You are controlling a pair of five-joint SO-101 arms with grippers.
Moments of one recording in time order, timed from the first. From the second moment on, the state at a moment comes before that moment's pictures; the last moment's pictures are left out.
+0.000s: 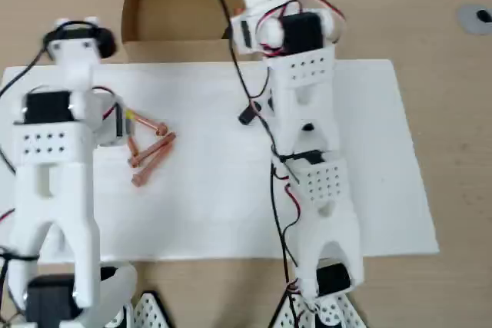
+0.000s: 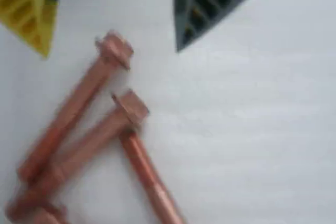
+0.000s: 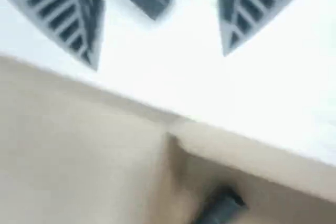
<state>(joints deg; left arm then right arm) -6.4 -20.2 11.1 88.6 -17.8 -16.9 48.0 -91.5 101.1 0.9</state>
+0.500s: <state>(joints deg) -6.7 -17.0 9.1 92.9 -77.8 -3.3 31.5 -85.6 101.7 16.5</state>
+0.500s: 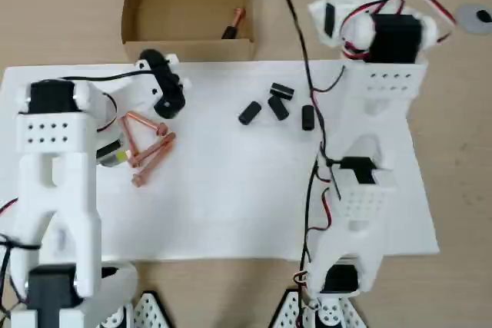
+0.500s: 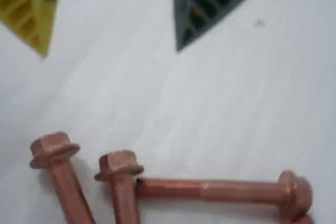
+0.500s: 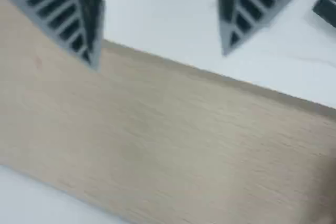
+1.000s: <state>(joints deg) -6.8 -2.8 9.2 78.6 -15.4 -1.7 2.8 -33.5 101.5 14.6</state>
